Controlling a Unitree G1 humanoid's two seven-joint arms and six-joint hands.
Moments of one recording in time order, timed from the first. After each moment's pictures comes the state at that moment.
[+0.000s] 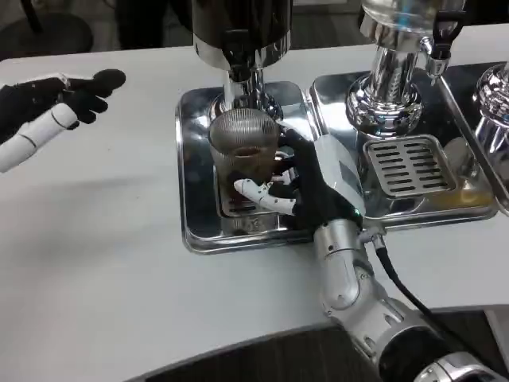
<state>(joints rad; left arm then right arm) -0.46 0.73 0.11 0.78 0.01 -0.61 -0.50 -0.68 0.08 0.29 1.09 -0.43 -0.24 -0.52</state>
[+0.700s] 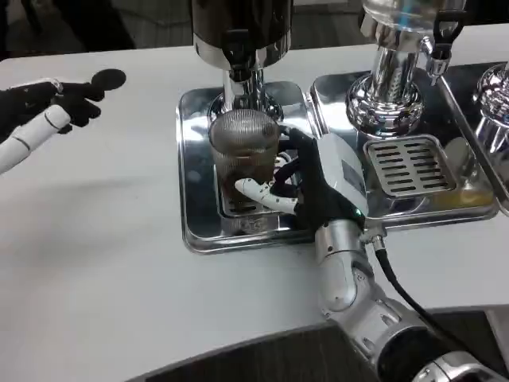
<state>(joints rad) -0.43 0.74 0.13 0.77 0.01 -0.59 -0.50 -0.69 0.08 0.32 1.11 -0.43 -0.23 -0.59</state>
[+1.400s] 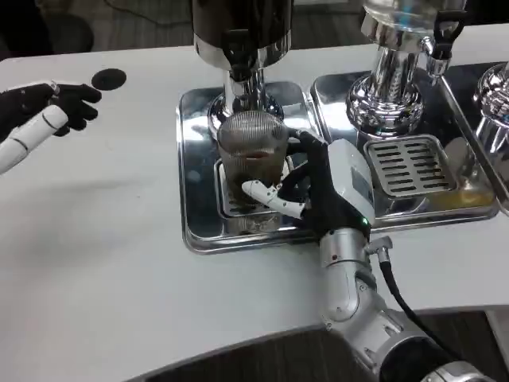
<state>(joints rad) -0.43 0.74 0.13 0.78 0.01 -0.58 -0.50 -0.65 0.08 0.31 1.11 -0.42 -0.26 -0.65</state>
